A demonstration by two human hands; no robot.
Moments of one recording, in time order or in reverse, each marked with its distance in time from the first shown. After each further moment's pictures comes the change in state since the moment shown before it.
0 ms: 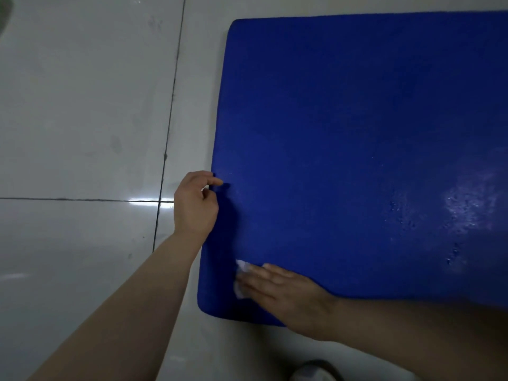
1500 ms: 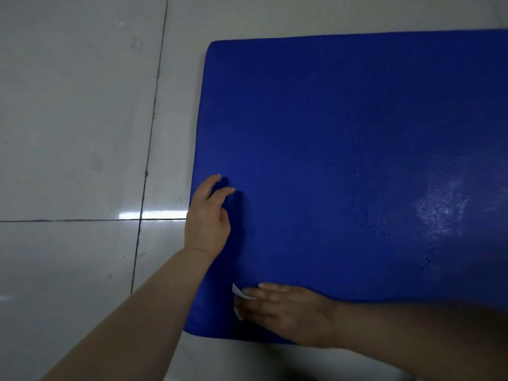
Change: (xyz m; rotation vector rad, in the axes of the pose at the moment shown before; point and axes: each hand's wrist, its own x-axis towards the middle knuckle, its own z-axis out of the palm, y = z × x) left_hand -0.010 0.023 0.036 0.175 -0.137 0.218; right_hand -0.029 0.025 0.000 0.022 -0.008 -0.147
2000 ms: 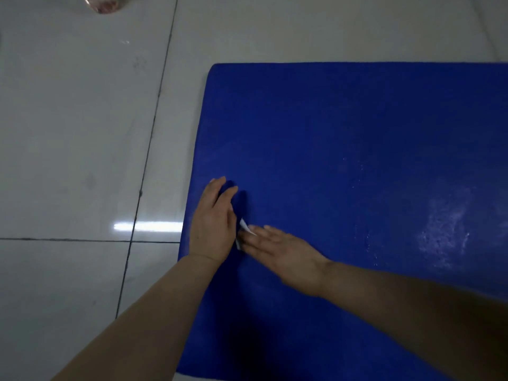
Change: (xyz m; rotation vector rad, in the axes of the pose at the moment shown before) left_hand 0.036 0.010 0.021 0.031 0.084 0.035; right_hand 0.035 0.099 -0.034 -0.032 0.114 0.277
